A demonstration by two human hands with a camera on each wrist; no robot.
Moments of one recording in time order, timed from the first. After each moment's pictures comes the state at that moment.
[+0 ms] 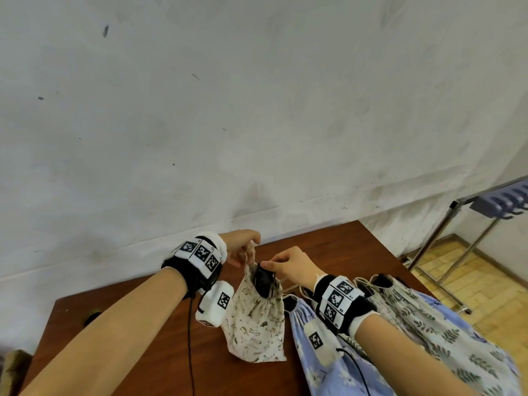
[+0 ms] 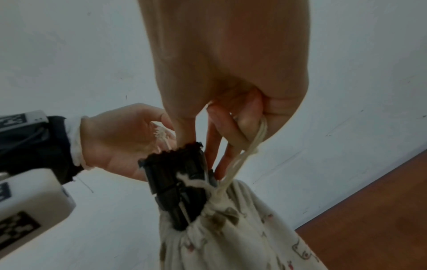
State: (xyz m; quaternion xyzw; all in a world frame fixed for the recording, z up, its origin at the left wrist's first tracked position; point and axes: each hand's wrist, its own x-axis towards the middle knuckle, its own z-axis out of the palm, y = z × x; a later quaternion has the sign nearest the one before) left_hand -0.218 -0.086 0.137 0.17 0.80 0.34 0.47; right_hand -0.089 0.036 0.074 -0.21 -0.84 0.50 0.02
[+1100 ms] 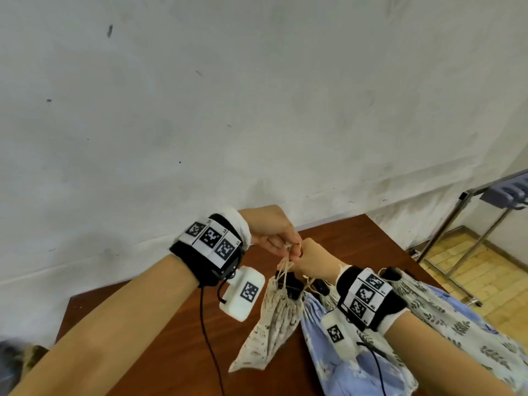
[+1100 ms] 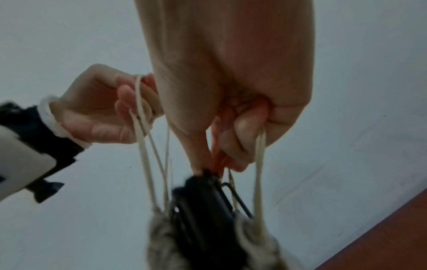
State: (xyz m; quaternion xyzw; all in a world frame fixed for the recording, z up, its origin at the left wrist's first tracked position) left_hand -0.169 -0.084 0.217 0.35 0.71 0.32 0.52; right_hand -0.069 0.031 0.115 -0.21 -0.87 0.44 -0.02
